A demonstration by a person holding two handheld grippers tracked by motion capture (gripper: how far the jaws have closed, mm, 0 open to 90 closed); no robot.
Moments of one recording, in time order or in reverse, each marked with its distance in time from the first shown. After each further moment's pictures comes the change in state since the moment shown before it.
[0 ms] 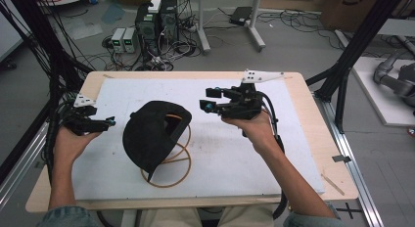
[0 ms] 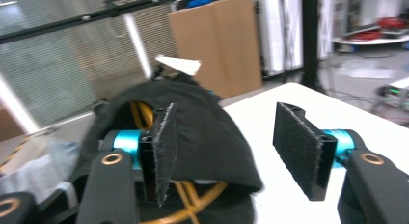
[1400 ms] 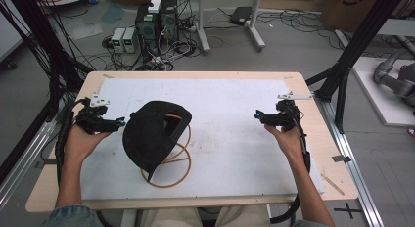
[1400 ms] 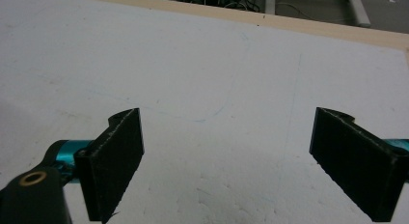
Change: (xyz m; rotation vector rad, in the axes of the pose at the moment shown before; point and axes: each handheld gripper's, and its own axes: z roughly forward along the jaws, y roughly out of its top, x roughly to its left) left arm -0.026 0.014 0.010 0.031 -0.006 0.087; right arm -0.101 -0.101 -0.091 0.262 -0.840 0.144
